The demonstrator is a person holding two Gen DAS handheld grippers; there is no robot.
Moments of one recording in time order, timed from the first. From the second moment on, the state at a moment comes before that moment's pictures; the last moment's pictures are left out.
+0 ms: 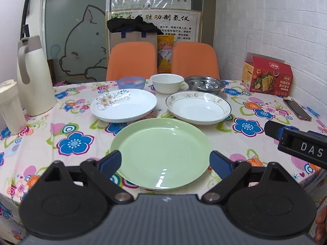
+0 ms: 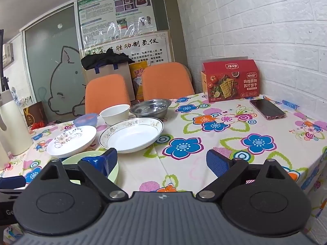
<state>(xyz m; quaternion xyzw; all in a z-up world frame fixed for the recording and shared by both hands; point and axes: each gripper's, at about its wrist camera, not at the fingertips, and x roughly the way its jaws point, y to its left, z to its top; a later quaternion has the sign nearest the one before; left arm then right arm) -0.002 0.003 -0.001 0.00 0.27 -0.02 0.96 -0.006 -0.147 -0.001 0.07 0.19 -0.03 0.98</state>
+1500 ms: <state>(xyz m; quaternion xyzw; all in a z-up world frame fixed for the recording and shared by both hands) -0.013 0.019 0.004 -0.02 0.26 0.00 0.97 0.000 -0.145 -0.024 0.13 0.25 0.02 0.96</state>
